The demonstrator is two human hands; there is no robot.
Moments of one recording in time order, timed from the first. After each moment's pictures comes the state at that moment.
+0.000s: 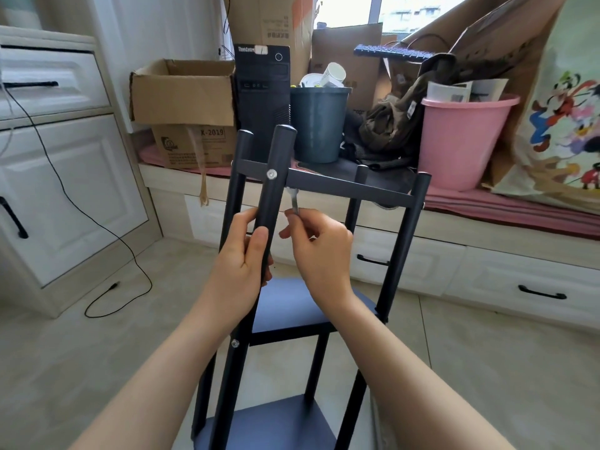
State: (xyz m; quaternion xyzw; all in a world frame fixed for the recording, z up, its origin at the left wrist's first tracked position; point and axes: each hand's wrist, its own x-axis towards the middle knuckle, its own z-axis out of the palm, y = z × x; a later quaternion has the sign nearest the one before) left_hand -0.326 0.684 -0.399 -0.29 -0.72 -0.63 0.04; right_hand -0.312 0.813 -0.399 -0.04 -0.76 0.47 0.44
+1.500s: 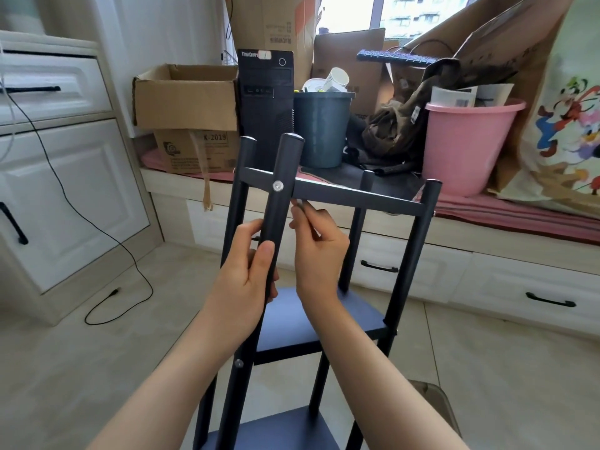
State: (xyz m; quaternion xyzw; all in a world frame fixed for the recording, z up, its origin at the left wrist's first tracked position) left_hand -0.323 0.679 -0.400 -0.29 -0.71 -0.64 0.03; right_hand -0.339 0.796 -0.404 -0.04 -0.61 0.63 0.49
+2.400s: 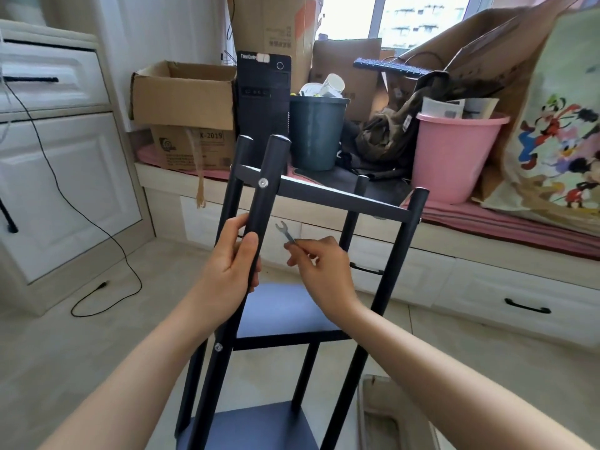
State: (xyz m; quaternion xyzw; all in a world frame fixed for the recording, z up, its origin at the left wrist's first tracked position) left_hand -0.322 0.676 -0.395 -0.28 -0.71 -0.64 0.00; right_hand -0.304 0.843 -0.425 -0.05 -0.84 0.45 0.30
